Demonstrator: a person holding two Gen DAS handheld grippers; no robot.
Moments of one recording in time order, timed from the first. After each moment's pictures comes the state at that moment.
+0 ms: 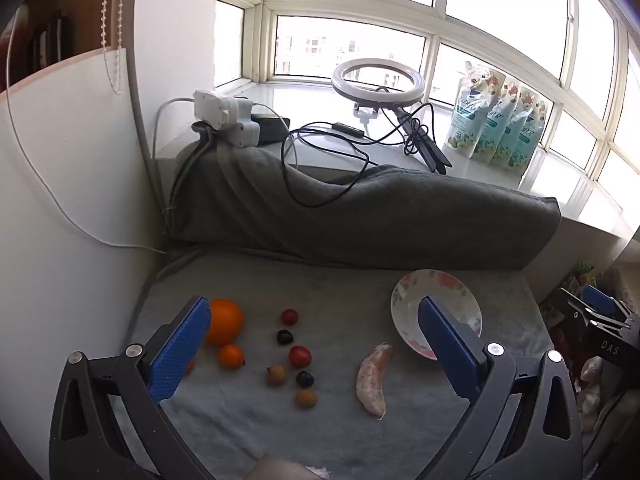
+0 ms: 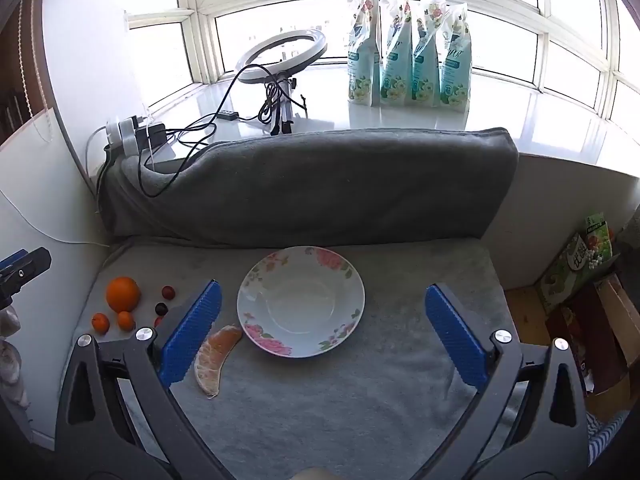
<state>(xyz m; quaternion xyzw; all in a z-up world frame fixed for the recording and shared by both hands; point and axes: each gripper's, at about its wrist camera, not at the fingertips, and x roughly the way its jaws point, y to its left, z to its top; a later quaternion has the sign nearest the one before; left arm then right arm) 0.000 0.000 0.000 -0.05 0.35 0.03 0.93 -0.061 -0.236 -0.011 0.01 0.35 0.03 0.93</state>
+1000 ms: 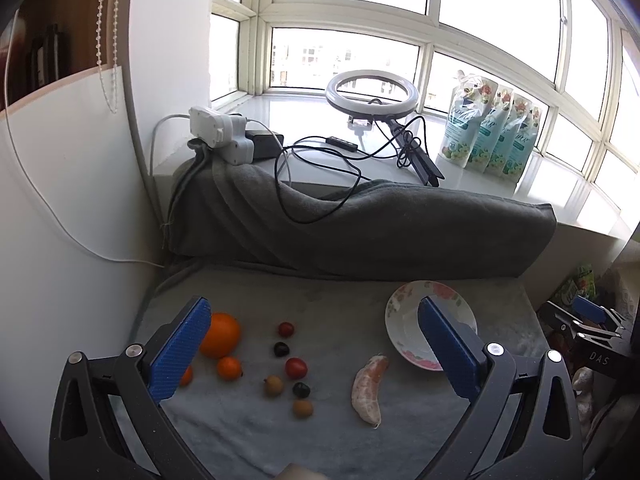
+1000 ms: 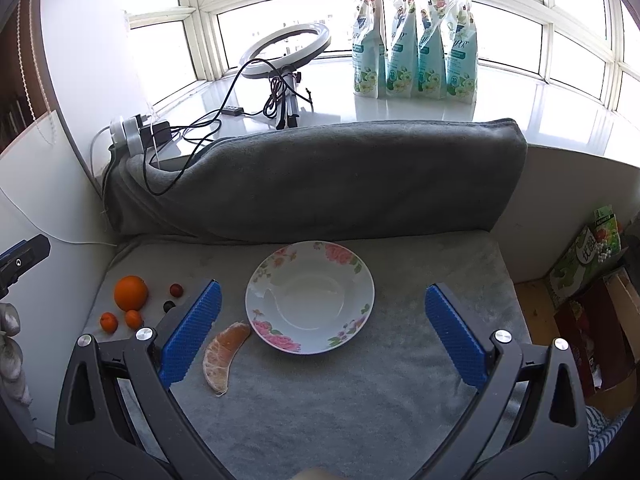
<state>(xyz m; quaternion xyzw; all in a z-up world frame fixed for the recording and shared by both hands) 0.002 -0.009 0.013 -0.05 0.34 0.02 0.94 -0.061 -0.235 -0.016 0.02 0.36 0.04 0.93</state>
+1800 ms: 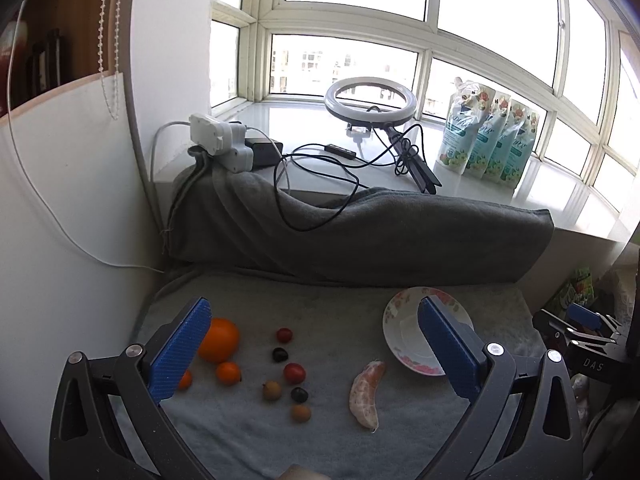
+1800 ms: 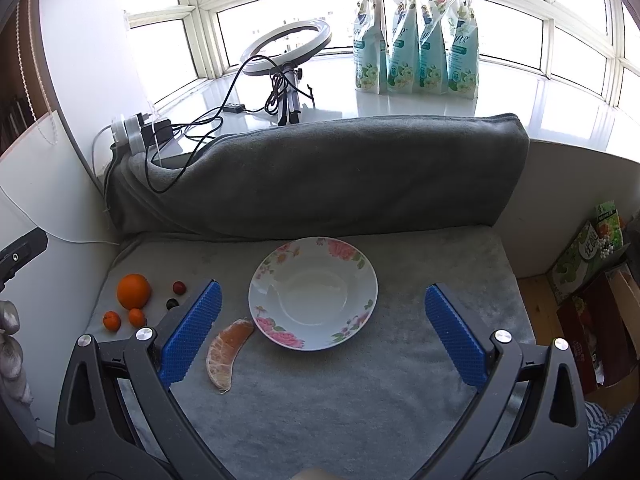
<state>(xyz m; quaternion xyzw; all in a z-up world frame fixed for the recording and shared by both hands) -0.001 -0.010 0.017 -0.06 0.33 0.02 0.94 -0.064 -0.233 -0.019 0.03 0.36 0.04 0.93</state>
